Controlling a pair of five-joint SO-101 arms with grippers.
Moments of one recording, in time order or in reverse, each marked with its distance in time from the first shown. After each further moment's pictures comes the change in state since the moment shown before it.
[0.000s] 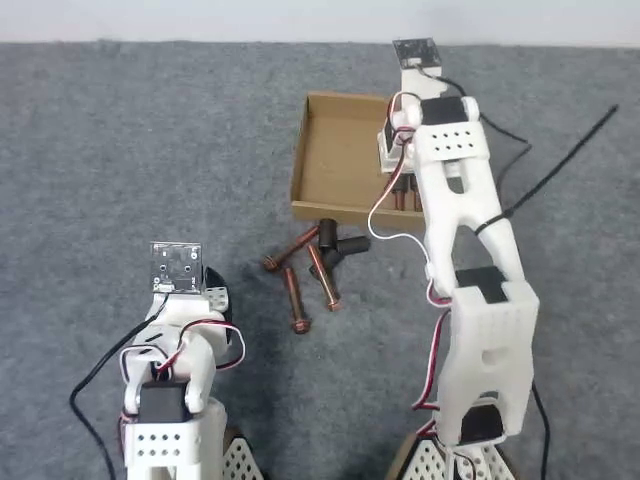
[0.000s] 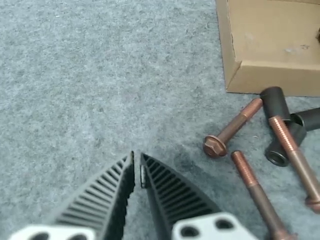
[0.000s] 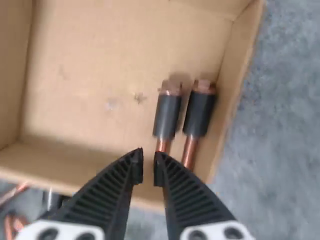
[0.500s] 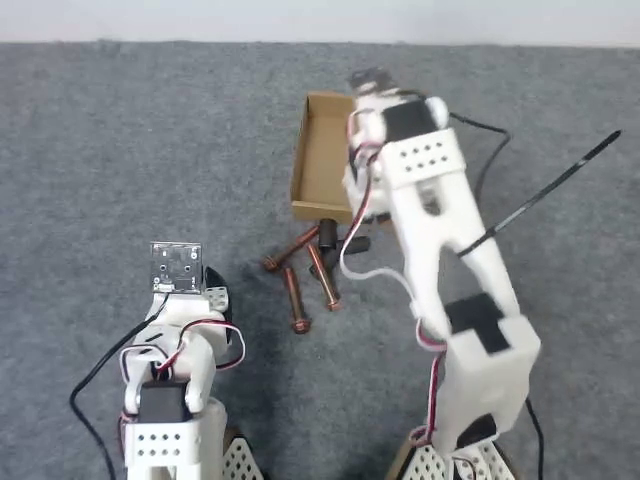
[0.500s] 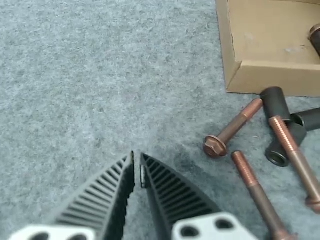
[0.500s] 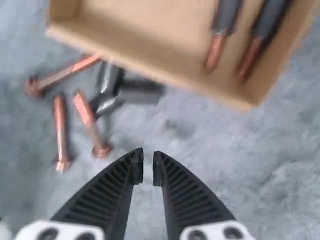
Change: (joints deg) left arm 0.0 0.0 0.0 0.0 0.0; right arm -12.3 -14.9 11.2 18.4 1.0
